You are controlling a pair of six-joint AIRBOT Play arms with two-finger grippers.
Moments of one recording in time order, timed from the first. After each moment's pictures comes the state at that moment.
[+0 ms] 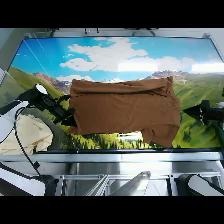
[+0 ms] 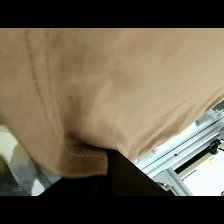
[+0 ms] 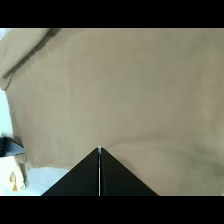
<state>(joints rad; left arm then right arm) 0.06 -1.81 1.18 1.05 -1.50 -1.32 -0.67 -1.18 0.73 -0.60 1.31 1.05</state>
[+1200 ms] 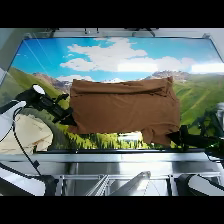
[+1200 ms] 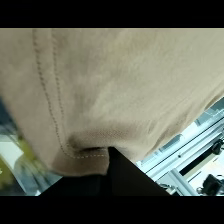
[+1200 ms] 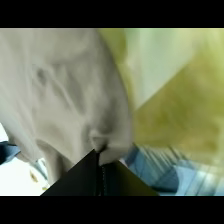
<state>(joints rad) 0.10 -1.81 1.18 1.05 -1.49 -1.26 -0.70 -1.27 0.29 -0.52 1.11 1.00</state>
